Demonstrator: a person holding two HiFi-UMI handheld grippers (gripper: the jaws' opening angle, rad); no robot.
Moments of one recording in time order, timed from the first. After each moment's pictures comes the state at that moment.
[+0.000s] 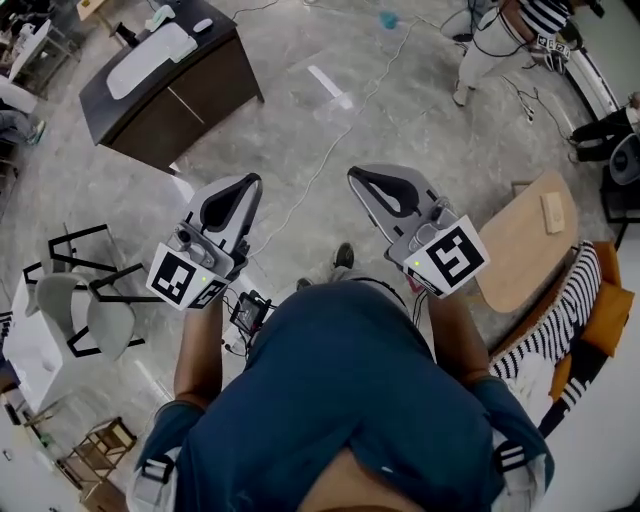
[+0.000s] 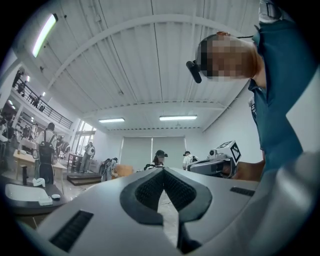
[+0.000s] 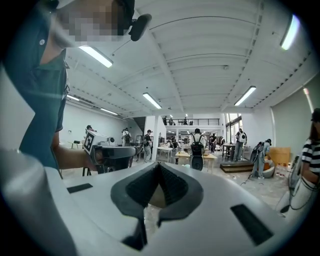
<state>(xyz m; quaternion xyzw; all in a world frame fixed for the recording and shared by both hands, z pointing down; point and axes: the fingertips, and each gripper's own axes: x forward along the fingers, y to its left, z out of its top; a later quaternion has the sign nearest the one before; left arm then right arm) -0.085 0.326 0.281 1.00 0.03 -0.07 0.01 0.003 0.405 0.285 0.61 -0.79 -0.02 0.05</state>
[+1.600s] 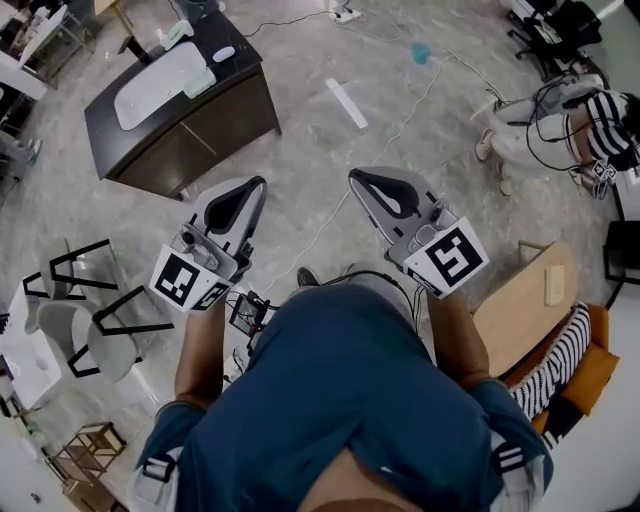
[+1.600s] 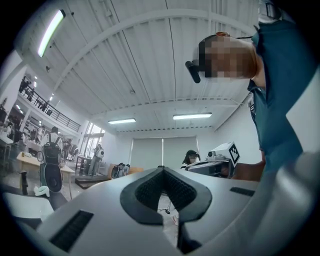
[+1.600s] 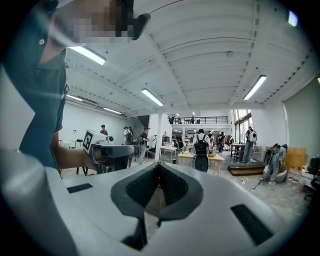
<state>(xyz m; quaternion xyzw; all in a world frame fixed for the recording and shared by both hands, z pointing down) 0.041 0.101 0.286 1.00 -0.02 -0.07 0.02 0.136 0.166 0.292 0.57 -0.82 -0.02 0.06</state>
